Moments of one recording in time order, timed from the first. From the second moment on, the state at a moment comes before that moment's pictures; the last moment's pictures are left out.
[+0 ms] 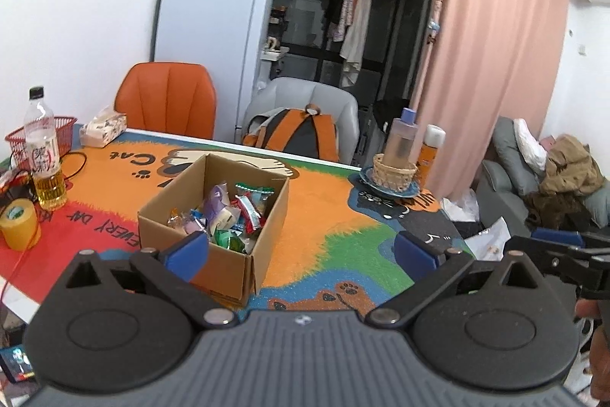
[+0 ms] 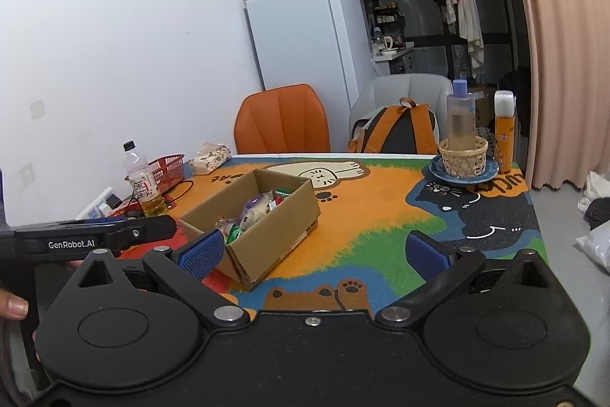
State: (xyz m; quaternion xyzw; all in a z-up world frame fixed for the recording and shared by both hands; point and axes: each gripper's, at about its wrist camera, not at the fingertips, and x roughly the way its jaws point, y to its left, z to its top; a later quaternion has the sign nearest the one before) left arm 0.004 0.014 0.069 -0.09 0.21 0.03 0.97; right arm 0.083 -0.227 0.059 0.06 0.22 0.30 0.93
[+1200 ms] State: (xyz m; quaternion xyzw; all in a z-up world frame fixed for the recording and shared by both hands) left arm -0.008 0.023 0.073 -0.09 0.22 0.03 0.97; right arm 0.072 -0.229 0.061 0.04 0.23 0.30 0.93
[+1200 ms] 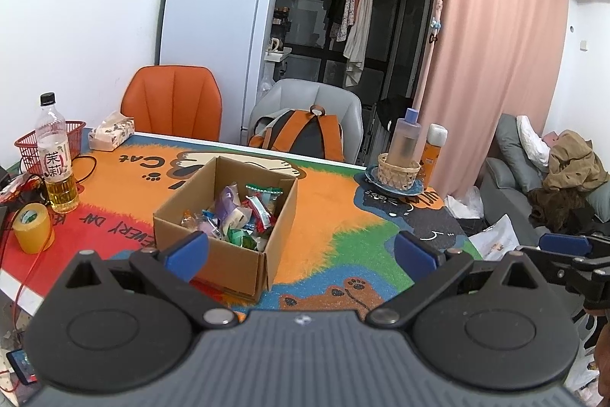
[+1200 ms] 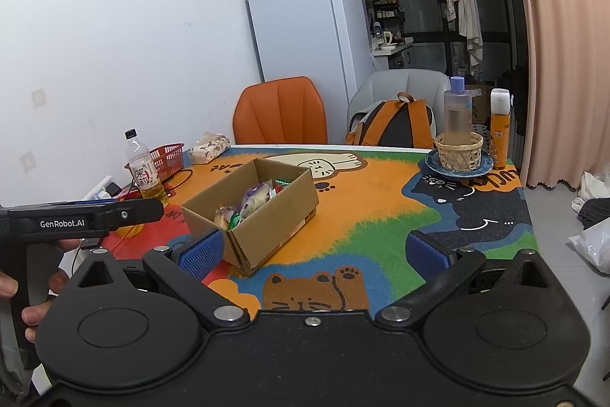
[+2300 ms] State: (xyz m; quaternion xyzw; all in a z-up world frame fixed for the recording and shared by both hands) left arm -0.010 0.019 0.068 -0.08 0.22 0.02 0.97; right arm 0.073 -0.232 0.058 0.04 0.23 0.29 0.93
